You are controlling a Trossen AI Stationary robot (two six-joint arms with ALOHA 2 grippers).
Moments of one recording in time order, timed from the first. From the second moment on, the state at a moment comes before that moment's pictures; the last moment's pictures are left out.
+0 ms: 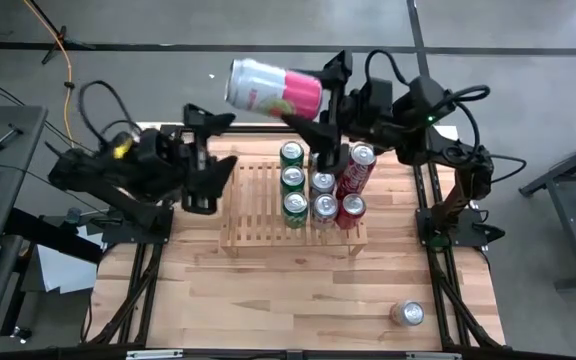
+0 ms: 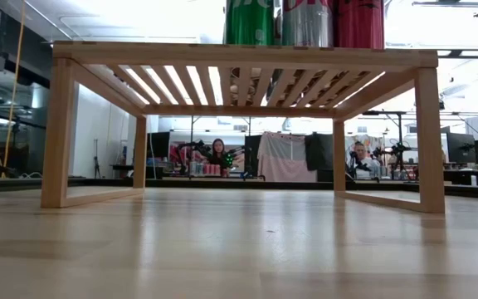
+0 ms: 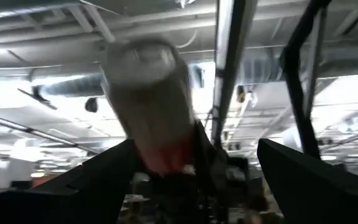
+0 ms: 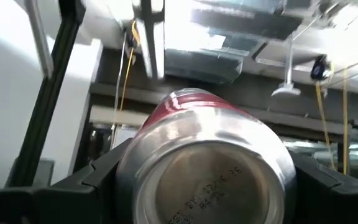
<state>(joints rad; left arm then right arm) -0.28 1.26 1.41 0.66 -0.32 0.32 0.04 1.73 2.24 0.07 -0.01 -0.19</state>
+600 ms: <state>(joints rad) -0.10 1.31 1.42 0.79 -0.09 0.00 0.03 1.84 2.24 0.24 -0.04 -0.13</state>
